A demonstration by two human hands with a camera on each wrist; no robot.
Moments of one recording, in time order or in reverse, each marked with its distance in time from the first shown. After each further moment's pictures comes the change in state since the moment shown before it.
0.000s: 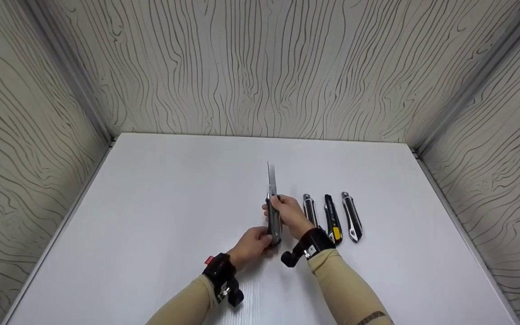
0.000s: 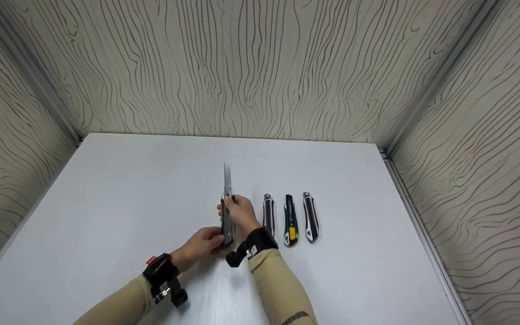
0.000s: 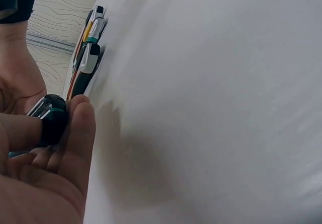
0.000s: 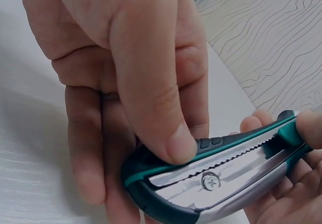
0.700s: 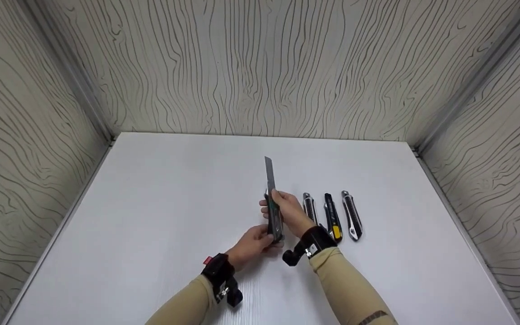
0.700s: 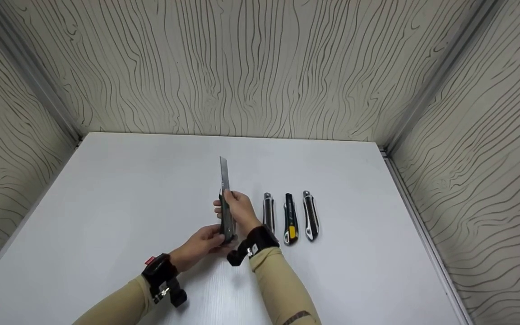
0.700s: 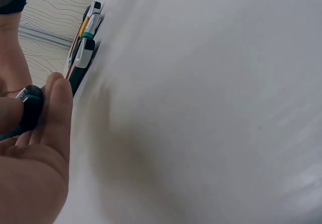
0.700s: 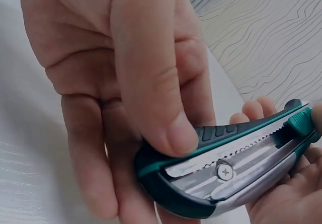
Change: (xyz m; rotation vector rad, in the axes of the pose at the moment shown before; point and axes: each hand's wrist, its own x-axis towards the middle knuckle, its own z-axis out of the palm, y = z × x) left_hand 0.001 -0.007 -0.003 -0.142 -0.096 0.025; right_hand -0.001 -0.004 0.000 0.124 -0.070 -0.035
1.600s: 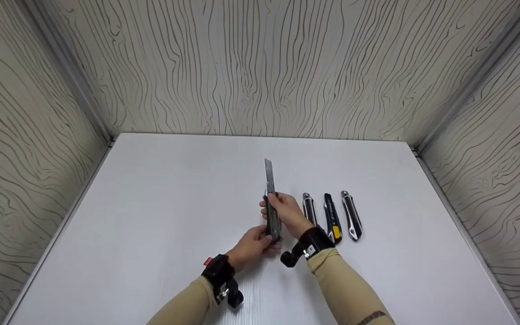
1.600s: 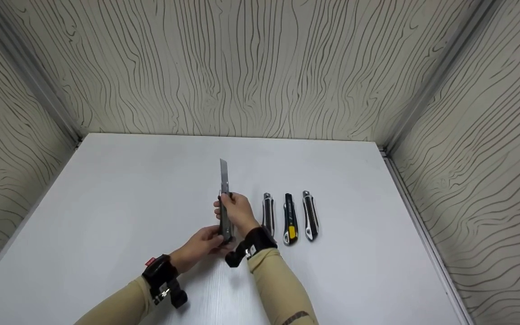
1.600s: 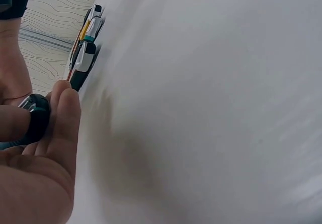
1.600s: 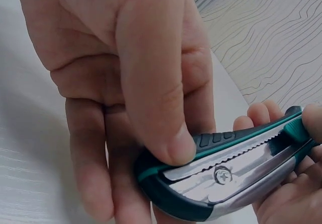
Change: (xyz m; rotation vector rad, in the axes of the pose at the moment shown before) left_hand -0.001 0.001 0.003 0.012 0.063 -0.024; right_hand -0.001 0.004 0.003 -0.043 -0.009 -0.052
